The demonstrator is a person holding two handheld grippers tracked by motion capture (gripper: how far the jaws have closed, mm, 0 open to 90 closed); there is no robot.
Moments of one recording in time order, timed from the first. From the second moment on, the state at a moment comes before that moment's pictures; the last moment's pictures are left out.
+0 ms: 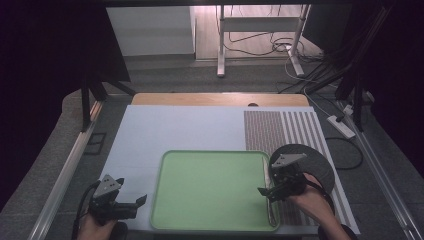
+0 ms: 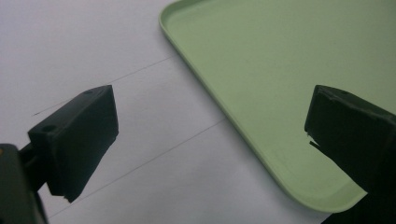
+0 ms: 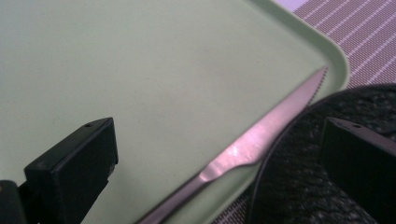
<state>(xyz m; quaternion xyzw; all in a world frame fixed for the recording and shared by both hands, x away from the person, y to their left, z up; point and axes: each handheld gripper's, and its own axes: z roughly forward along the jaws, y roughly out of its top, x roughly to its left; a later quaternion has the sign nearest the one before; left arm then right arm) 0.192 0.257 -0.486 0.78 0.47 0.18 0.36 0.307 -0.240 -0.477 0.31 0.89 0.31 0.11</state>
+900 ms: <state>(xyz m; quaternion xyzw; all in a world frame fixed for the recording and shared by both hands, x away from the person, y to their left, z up) 0.192 0.257 -0.486 0.78 0.47 0.18 0.36 0.290 -0.272 -0.474 0.35 0.87 0.32 0.14</state>
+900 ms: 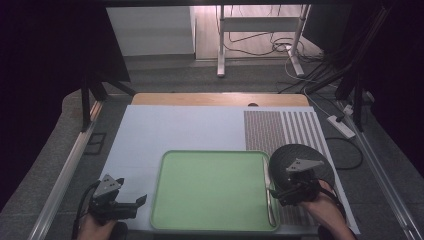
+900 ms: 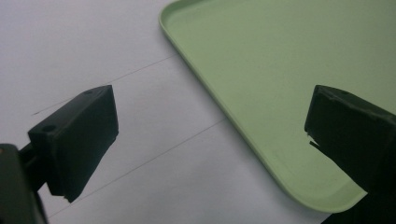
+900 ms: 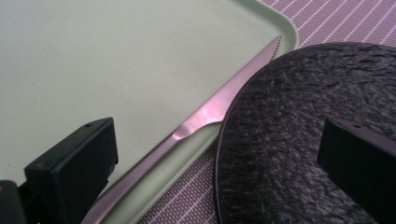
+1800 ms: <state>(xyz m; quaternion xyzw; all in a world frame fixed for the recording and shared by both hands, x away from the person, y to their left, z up) 0.193 0.258 -0.486 0.78 0.47 0.18 0.37 0.271 -0.300 -0.471 0.39 0.84 0.34 0.14</state>
